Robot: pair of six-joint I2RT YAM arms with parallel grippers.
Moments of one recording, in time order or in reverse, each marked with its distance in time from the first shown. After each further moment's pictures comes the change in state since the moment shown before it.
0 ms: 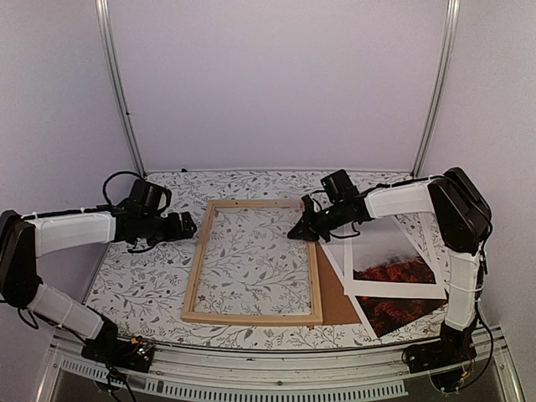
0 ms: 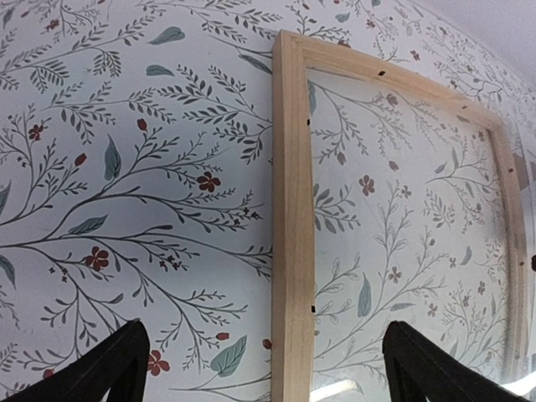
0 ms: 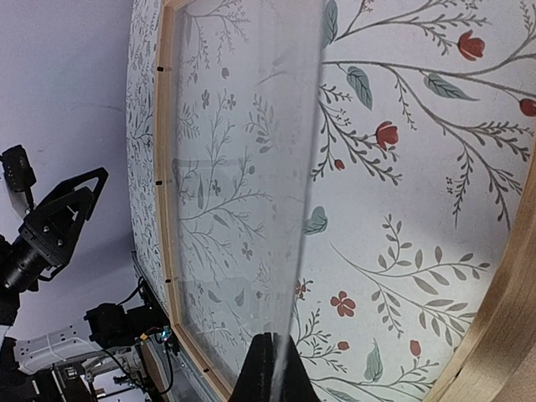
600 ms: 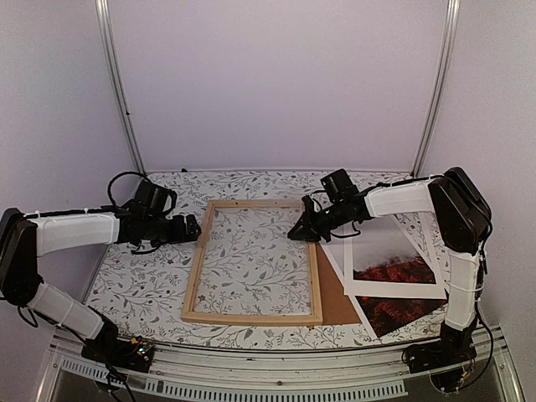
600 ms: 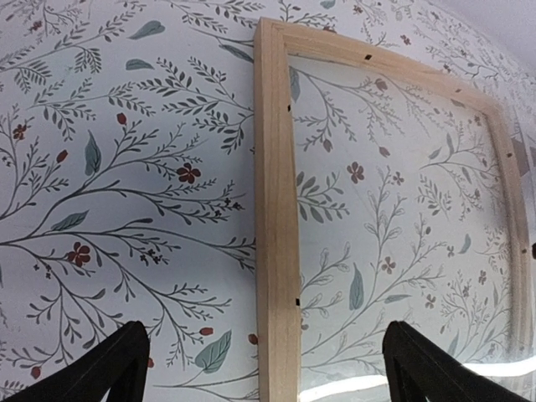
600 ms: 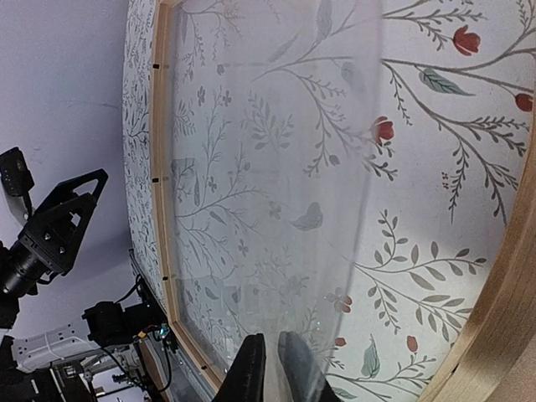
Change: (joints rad) left arm -0.045 0.015 0.003 0.000 -0.022 -0.003; right arm -0.004 0.004 0.016 -0.036 -0.006 -0.010
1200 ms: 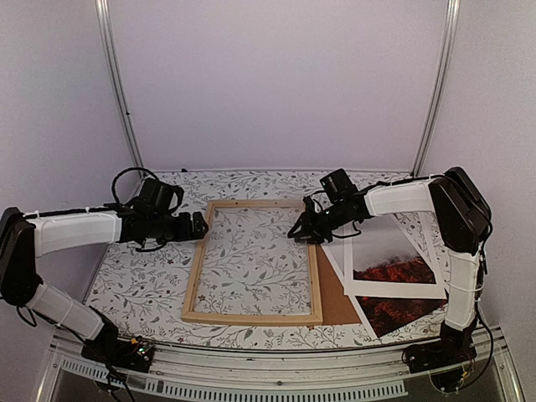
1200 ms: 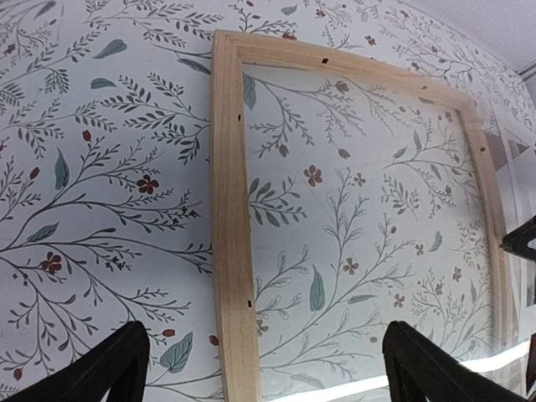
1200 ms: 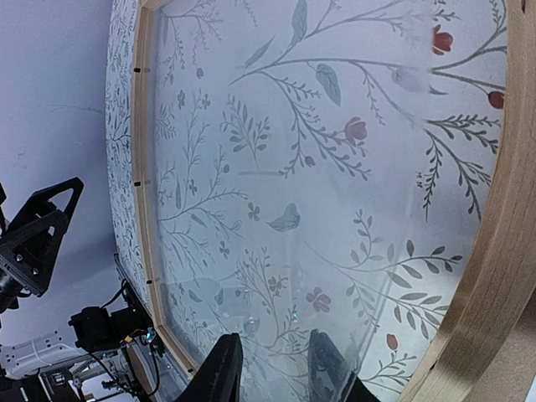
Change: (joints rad) left arm -0.061 0.000 0.032 -0.001 -0.010 -0.019; right arm 0.001 0.000 0.011 -0.051 0.043 -0.032
